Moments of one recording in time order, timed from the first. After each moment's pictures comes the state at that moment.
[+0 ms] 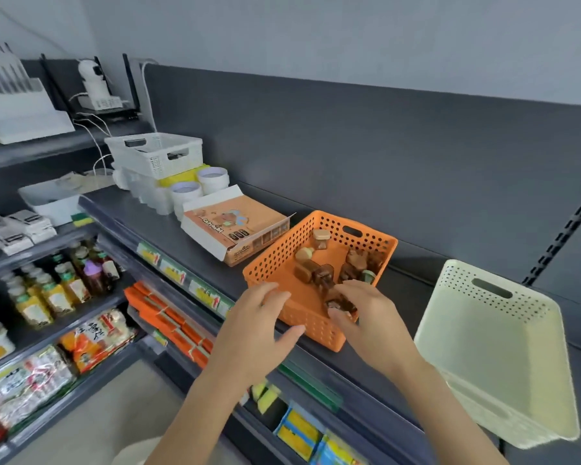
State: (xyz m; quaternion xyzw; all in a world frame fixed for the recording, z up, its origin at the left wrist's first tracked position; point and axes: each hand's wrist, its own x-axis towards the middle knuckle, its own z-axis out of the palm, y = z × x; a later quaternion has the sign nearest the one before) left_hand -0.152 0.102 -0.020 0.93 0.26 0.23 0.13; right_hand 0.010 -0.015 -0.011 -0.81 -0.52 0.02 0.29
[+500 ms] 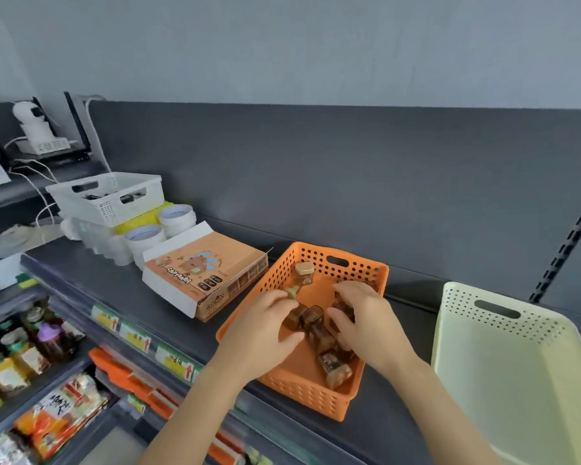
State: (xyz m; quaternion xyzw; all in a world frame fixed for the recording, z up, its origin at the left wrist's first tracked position) left_hand -0.062 0.182 -0.012 0.96 0.18 0.16 0.12; right_hand 0.072 0.044 -0.008 -0.83 -0.46 -0.03 0.31
